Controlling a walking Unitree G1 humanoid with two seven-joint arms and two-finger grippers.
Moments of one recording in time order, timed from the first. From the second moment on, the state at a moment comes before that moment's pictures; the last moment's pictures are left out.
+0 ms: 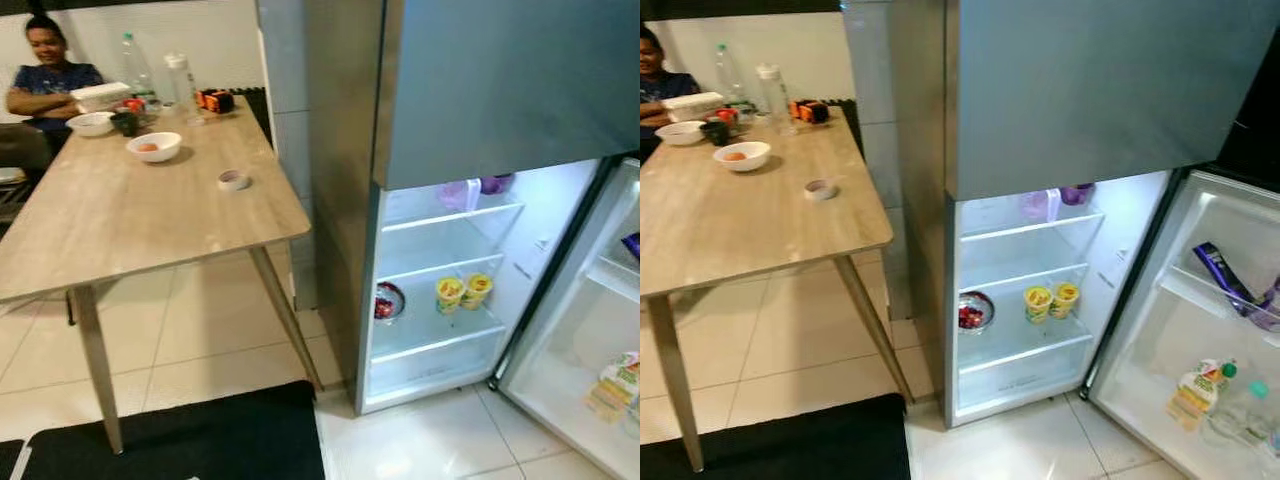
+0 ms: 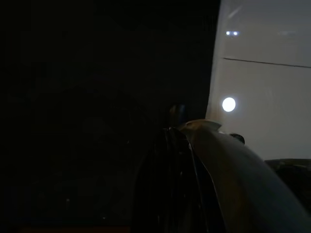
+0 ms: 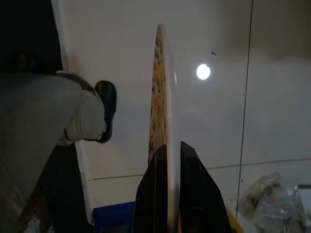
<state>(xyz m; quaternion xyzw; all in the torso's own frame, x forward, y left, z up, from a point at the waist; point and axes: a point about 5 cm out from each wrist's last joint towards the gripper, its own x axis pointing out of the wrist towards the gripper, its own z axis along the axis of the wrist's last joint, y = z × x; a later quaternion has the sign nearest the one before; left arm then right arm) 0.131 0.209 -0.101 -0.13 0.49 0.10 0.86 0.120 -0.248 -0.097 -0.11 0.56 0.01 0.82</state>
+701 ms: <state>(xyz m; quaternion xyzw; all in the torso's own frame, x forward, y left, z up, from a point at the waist) 0.123 0.210 -0.103 -0.13 0.50 0.10 0.85 0.119 -0.237 -0.099 -0.10 0.56 0.02 0.82</state>
